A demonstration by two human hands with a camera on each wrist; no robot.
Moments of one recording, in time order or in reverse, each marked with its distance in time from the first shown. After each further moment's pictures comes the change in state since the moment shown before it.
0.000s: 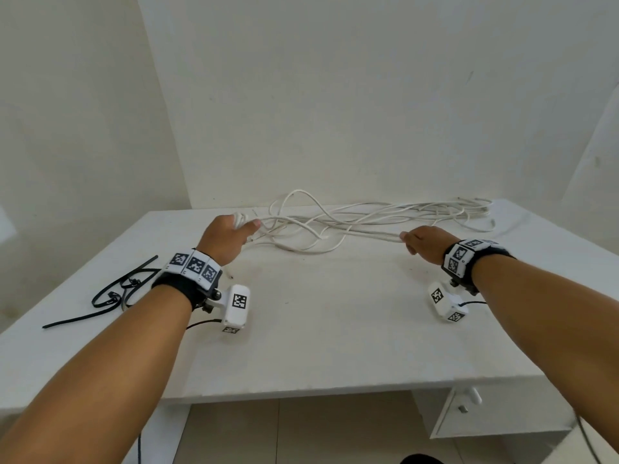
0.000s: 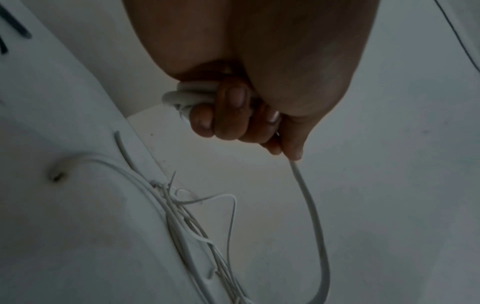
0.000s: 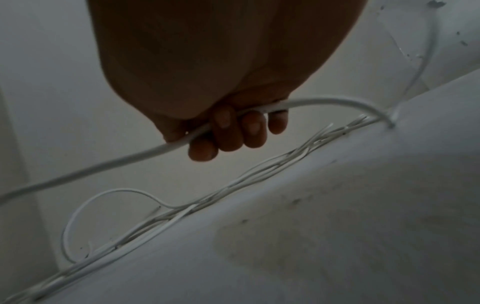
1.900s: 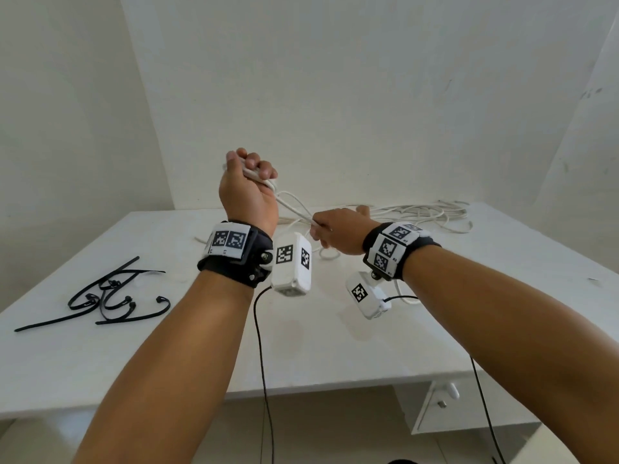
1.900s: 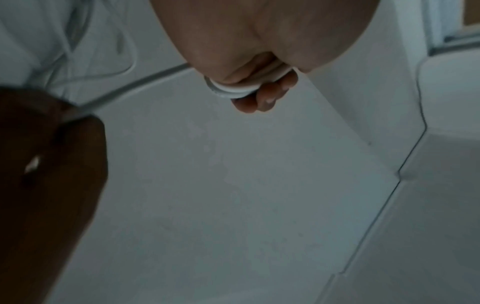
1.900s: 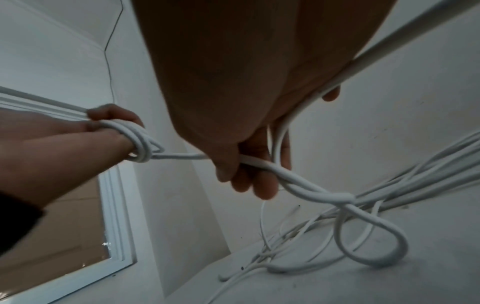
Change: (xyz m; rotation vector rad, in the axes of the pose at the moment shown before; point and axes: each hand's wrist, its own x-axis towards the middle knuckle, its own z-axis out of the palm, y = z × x) left_hand -0.012 0.131 0.040 -1.594 0.260 0.143; right_hand -0.032 -0.151 -0.017 -0.085 -0.016 -0.317
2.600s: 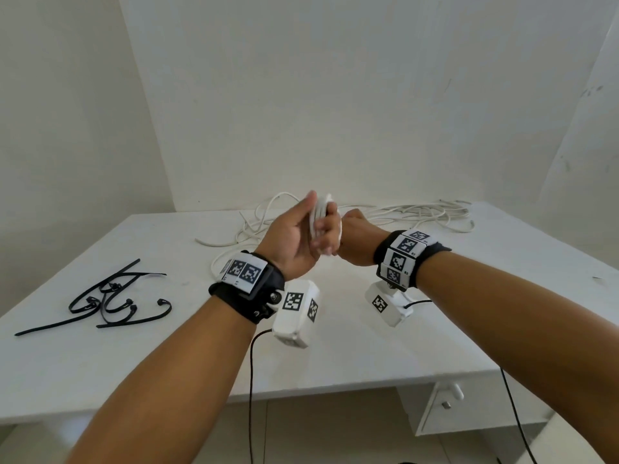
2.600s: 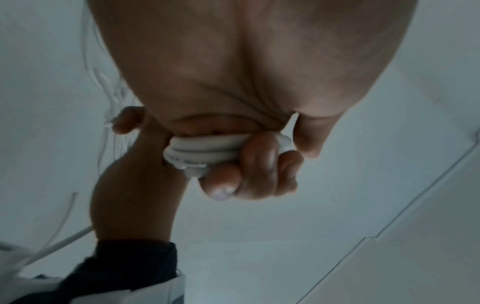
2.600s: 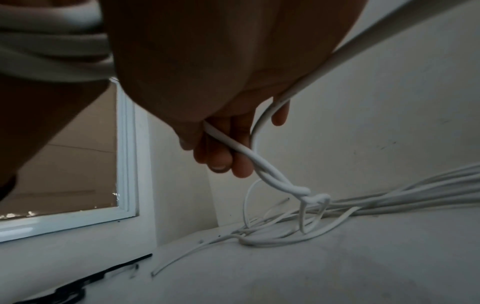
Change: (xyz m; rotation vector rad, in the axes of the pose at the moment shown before) left_hand -0.057 -0.021 -0.018 0.126 -0.607 -0.781; right_hand -0.014 0.013 0.006 -0.412 -0.022 -0.267
